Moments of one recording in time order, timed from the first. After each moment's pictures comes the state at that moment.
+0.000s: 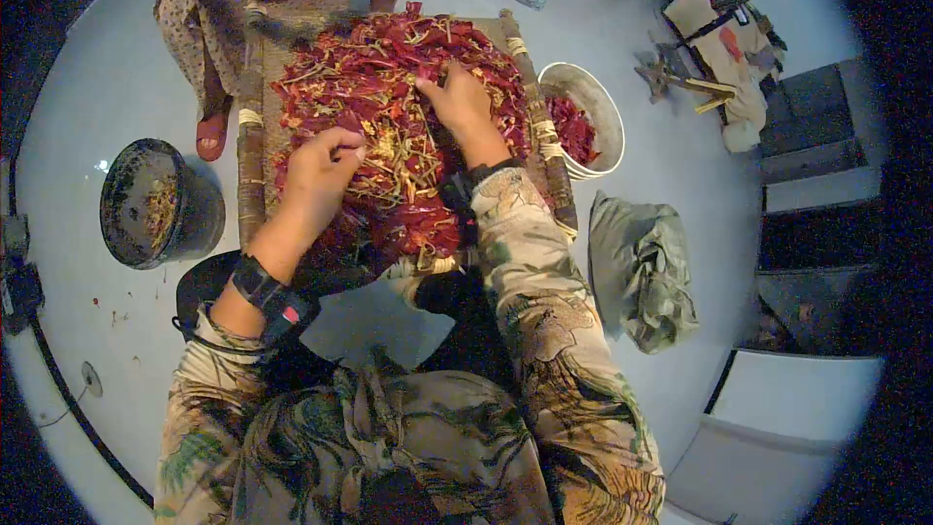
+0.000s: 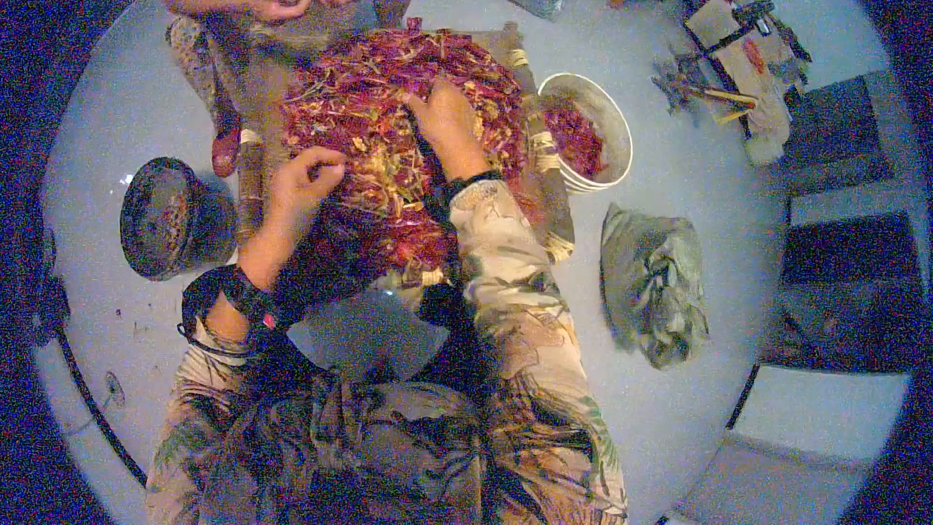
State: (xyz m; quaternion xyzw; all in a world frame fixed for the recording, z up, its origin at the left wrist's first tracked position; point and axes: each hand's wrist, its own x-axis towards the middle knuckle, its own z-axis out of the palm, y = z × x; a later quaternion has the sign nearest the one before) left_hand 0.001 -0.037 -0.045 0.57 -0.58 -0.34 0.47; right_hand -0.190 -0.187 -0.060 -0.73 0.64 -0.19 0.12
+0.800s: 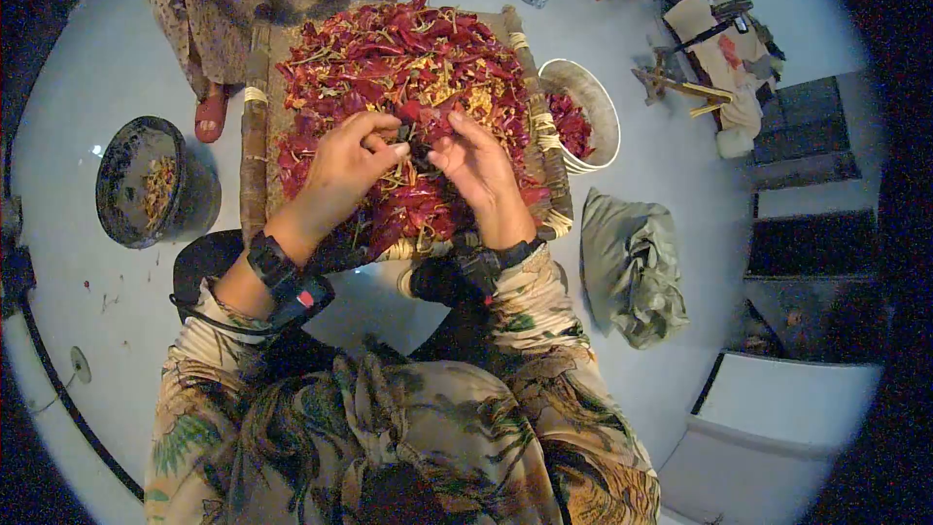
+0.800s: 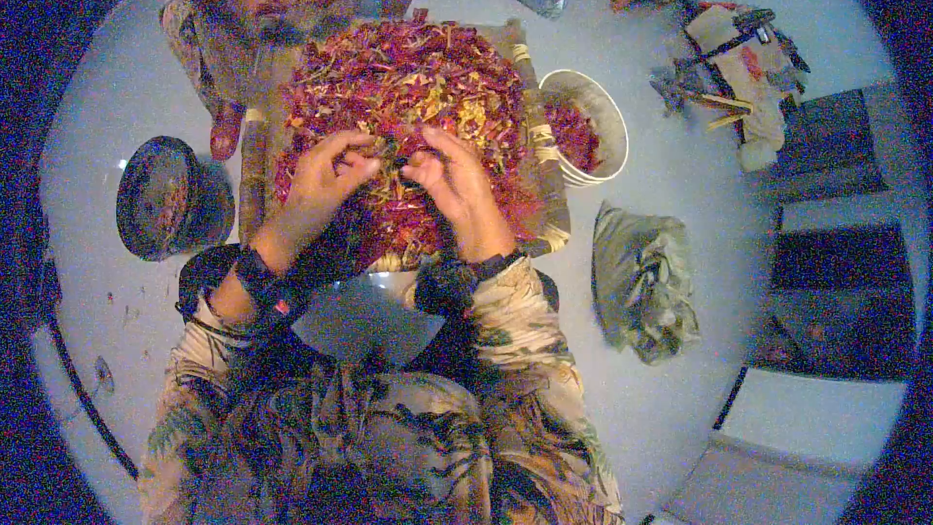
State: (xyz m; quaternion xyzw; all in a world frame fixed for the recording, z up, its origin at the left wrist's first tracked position) left_hand -0.016 -0.024 -0.032 0.48 -0.59 -0.41 0.51; right_hand -0.212 -0.080 -0.046 -0.22 0.32 -0.47 0.80
